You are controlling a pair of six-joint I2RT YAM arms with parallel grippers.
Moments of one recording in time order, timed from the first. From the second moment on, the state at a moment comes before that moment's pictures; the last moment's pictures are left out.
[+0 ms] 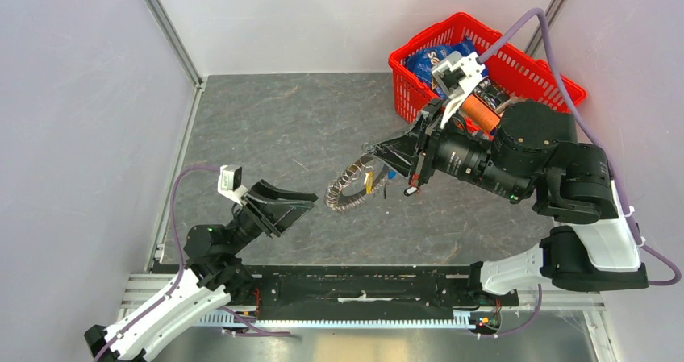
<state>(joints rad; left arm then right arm) -0.79 0.31 0.28 0.56 0.23 -1.08 1.32 1.32 2.21 -0.98 0.32 0.42</state>
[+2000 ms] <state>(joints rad) -0.79 0.62 0.69 0.32 0.73 -0.71 1.32 1.18 1.71 -0.99 -0.16 0.14</state>
